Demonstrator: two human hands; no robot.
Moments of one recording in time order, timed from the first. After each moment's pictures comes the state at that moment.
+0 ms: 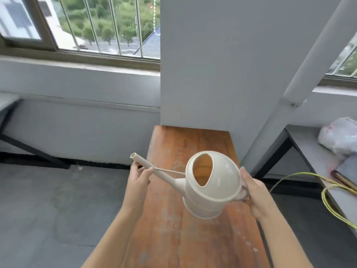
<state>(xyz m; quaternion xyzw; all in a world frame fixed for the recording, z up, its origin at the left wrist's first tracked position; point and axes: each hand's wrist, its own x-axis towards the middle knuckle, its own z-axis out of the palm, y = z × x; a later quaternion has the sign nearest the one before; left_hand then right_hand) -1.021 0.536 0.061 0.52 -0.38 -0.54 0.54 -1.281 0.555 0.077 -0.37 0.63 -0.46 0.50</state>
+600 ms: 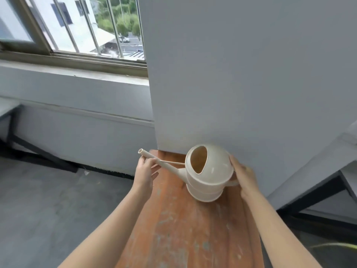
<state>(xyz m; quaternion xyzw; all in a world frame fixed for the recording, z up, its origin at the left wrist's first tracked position) -1.087 0.286 0.024 0.60 -0.24 -0.54 0.54 -1.329 0.263 0.019 -0.34 0.65 -0.46 0.49</state>
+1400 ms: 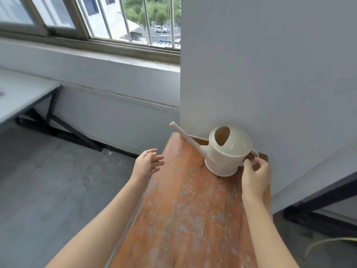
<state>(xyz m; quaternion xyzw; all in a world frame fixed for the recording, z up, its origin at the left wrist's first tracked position) -1.035 0.355 0.023 0.64 -0.23 -0.51 0.53 -1.285 0.329 0.019 -0.37 0.73 -0.50 0.27</state>
